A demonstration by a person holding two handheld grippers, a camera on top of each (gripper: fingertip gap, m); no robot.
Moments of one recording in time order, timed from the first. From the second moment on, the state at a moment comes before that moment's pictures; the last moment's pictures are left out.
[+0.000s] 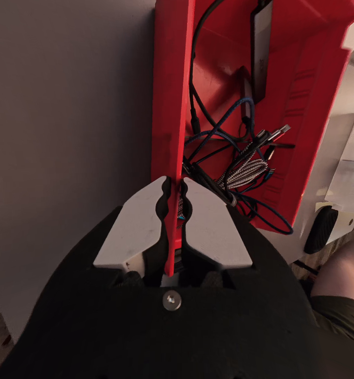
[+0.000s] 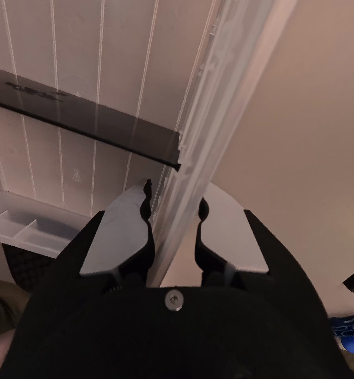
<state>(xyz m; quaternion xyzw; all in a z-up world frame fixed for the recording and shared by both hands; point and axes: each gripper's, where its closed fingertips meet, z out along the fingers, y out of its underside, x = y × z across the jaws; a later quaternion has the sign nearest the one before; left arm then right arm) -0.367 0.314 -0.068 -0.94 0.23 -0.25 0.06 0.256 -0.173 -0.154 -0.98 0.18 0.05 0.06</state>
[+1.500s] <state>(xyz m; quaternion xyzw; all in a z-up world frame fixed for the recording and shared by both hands) -0.340 0.115 -0.132 -0.73 0.65 -0.12 0.17 0.039 0.072 0.078 -0.69 -0.29 -0.29 0.60</state>
